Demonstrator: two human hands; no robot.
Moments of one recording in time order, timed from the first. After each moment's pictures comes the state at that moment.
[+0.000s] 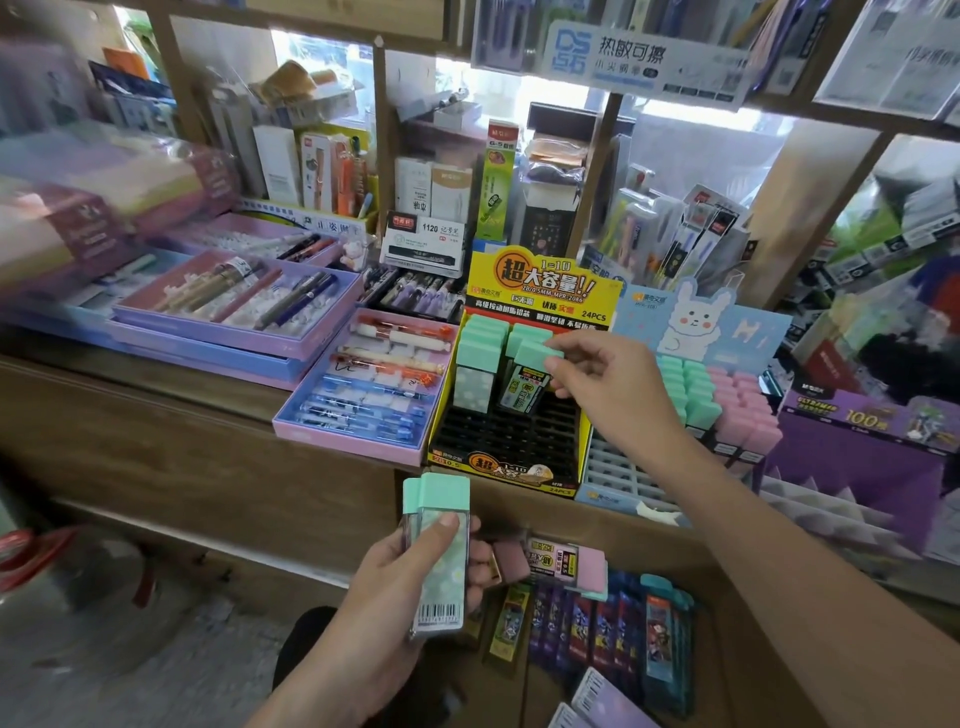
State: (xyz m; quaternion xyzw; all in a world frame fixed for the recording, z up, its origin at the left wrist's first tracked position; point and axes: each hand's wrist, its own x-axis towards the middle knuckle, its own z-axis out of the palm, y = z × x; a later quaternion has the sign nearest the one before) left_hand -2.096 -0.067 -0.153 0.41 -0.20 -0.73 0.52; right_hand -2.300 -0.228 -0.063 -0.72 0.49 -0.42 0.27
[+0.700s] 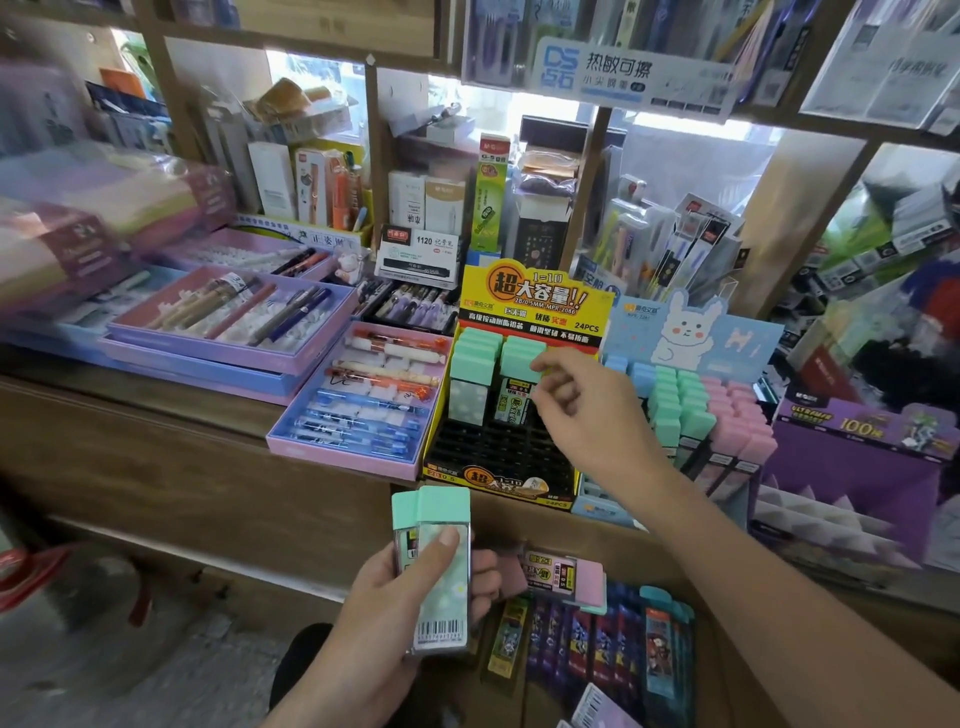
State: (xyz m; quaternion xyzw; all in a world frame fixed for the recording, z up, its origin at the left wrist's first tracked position) left_hand -2.104 -0.066 -0.145 0.42 -0.22 -0.70 0.54; right_hand -2.291 -0.211 -0.071 -0.76 0.50 -0.37 0.19
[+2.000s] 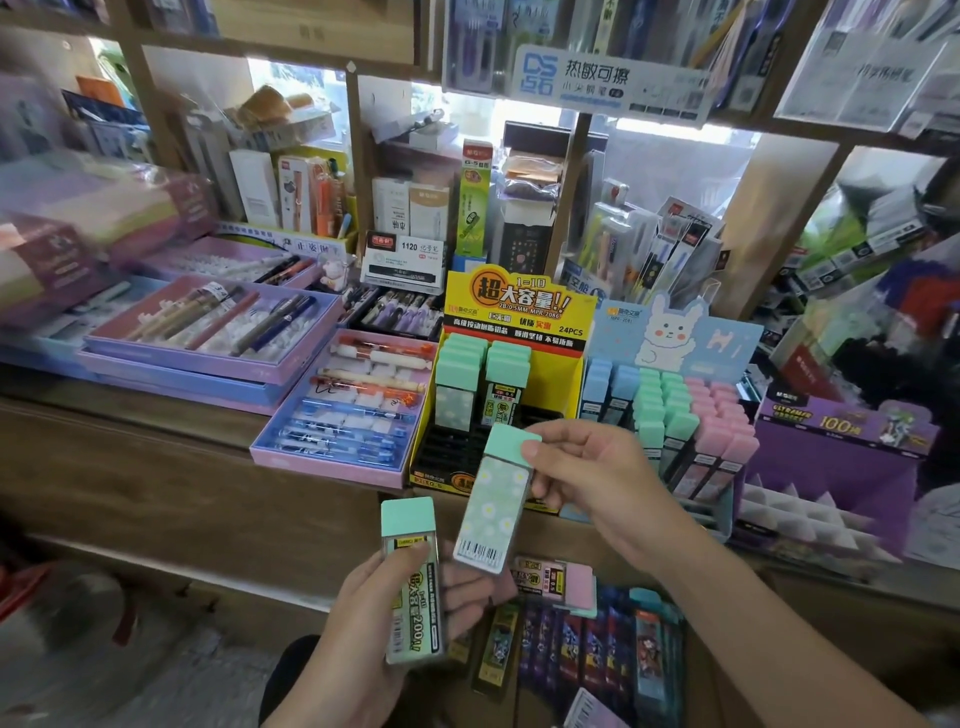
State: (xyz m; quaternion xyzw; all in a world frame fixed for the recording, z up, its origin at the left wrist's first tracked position) left_hand -2.101 -0.069 -0.150 0.40 -0.15 -0.74 0.52; right_hand -2.308 -0.172 -0.088 -0.53 0.44 -0.43 0.58
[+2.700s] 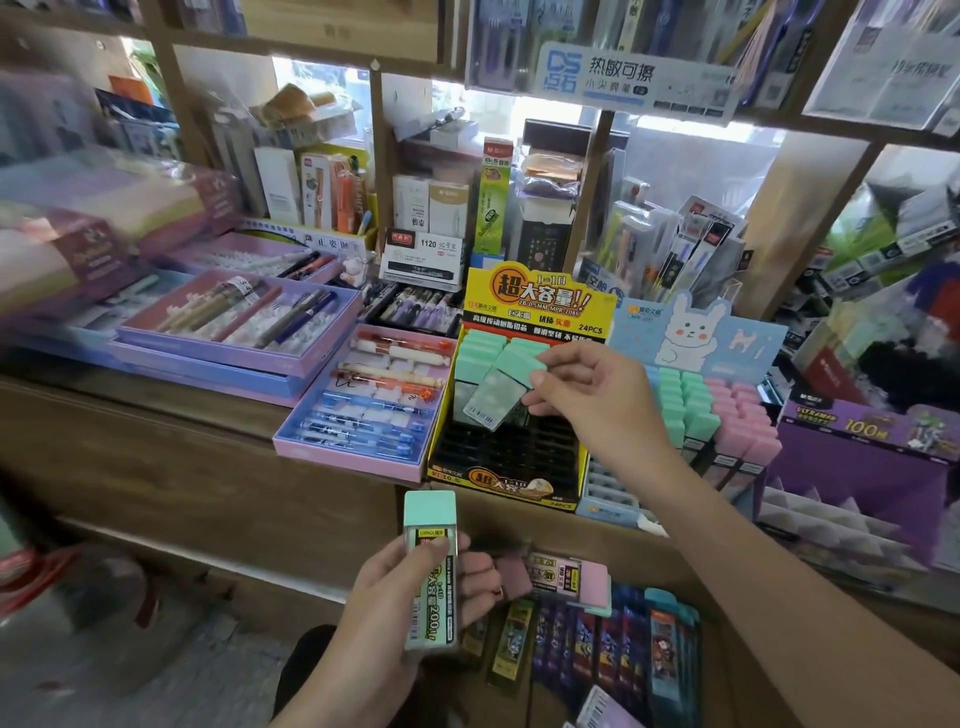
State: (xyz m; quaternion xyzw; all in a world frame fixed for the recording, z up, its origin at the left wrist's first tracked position) left_hand -2.100 -0.065 -0.145 0.43 -0.15 -0.70 0.55; right_hand -2.285 -0.210 -0.056 -0.62 0.46 -0.48 0.42
